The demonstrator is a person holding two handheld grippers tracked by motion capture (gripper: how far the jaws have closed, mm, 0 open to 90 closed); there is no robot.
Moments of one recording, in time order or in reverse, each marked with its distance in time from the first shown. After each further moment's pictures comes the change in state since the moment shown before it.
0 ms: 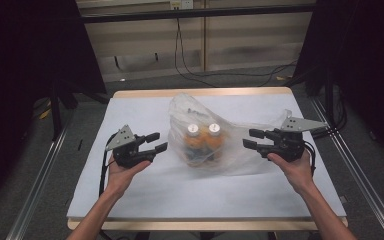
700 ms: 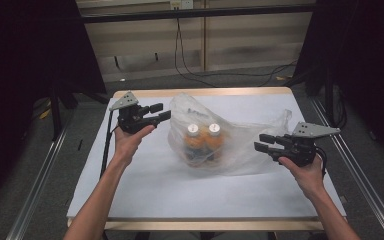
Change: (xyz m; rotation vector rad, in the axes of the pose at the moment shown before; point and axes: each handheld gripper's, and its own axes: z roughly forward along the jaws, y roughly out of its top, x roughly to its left) left arm 0.048 0.055 0.038 -0.010 -0.033 -0.091; right arm -0.011 -0.018 -0.023 0.015 -0.044 0.020
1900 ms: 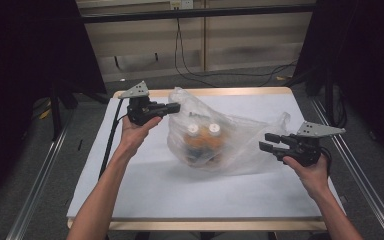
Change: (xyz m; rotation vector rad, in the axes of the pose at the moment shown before) left arm -0.018 0.029 0.011 0.035 -0.170 0.091; right arm -0.008 -0.002 -0.009 0.007 -0.036 0.001
